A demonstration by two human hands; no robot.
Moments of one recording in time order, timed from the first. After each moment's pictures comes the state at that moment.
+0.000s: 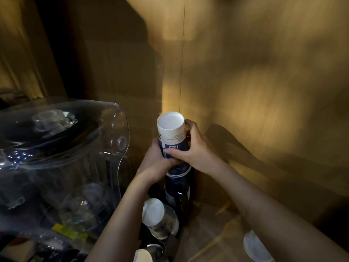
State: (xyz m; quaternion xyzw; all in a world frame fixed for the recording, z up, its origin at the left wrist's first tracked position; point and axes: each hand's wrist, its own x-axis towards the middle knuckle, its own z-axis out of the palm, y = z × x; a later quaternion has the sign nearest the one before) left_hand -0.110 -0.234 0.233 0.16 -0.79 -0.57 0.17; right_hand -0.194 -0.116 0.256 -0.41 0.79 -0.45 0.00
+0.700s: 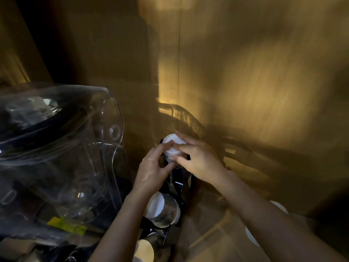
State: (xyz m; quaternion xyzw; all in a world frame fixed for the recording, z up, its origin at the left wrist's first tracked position) left_hand -0.103 -0.232 0.172 0.12 -0.86 -0.42 0.25; right_hand -0.194 -0.107 0.207 -0.48 0.81 -0.32 -0.05
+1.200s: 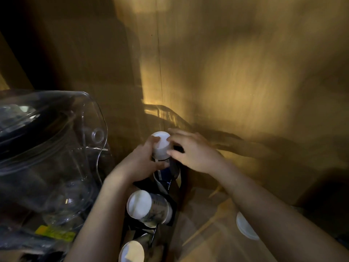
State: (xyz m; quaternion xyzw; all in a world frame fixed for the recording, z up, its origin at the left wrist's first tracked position) left_hand -0.109 -0.236 0.226 0.16 -0.92 -0.36 0.02; right_hand -0.202 -0.085 0.235 -0.49 0.83 -0.26 -0.04
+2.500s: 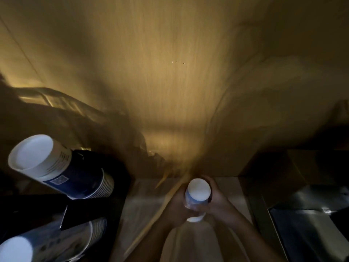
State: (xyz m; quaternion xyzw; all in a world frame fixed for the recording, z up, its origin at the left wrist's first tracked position) left_hand -0.218 -0.019 -0.004 0.03 -0.81 -0.56 -0.17; right_hand -0.242 0.127 0.036 -0.07 0.80 -0.56 0.22
